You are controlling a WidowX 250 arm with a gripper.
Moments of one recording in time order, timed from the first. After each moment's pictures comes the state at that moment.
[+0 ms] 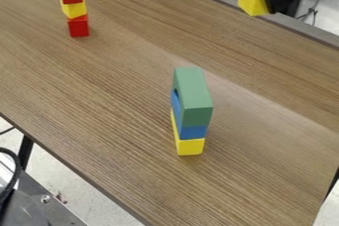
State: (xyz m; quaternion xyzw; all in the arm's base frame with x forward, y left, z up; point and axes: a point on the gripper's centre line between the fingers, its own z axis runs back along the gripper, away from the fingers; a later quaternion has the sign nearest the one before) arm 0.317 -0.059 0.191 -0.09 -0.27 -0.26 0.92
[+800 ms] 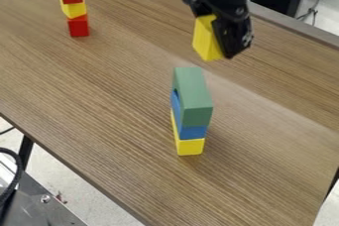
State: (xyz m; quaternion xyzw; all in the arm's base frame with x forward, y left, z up) arm 0.263 -0.053 0.160 -0.07 -0.25 -0.24 0.93
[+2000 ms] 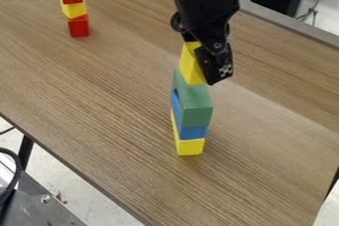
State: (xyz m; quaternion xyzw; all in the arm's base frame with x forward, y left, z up) arm 0.252 -0.044 0.135 -0.05 -0.22 -0.28 0.93
